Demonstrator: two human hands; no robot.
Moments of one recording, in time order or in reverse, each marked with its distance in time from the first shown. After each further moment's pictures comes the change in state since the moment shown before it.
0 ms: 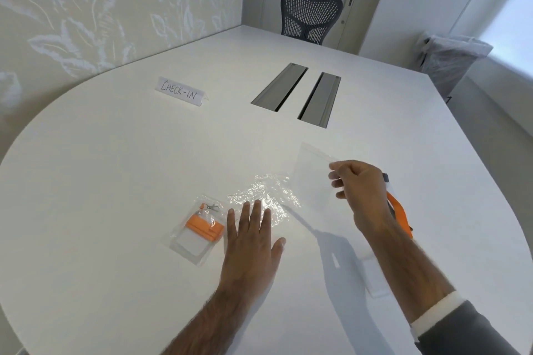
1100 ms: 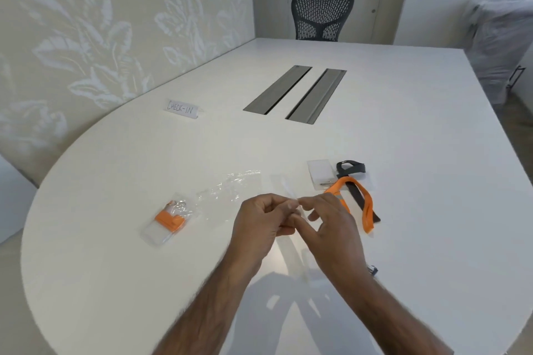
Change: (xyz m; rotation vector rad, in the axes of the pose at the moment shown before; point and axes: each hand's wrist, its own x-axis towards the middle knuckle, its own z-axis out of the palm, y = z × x) left_hand 0.043 0.185 -0.078 -1.218 -0.091 -0.566; right_hand -0.039 0.087 -0.108 -0.239 -0.182 -0.541
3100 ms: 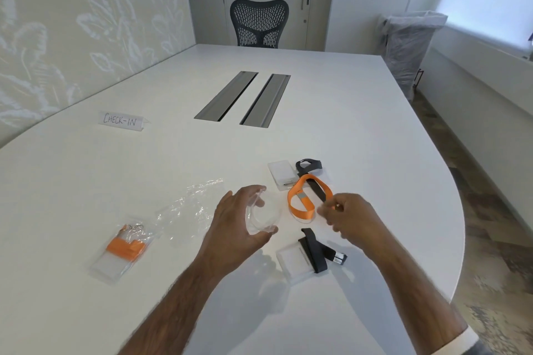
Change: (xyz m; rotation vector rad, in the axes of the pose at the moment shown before) left_hand 0.042 -0.038 -0.029 0.676 -0.168 0.587; right_hand 0.021 0.029 -0.071 -0.049 -0.140 0.654
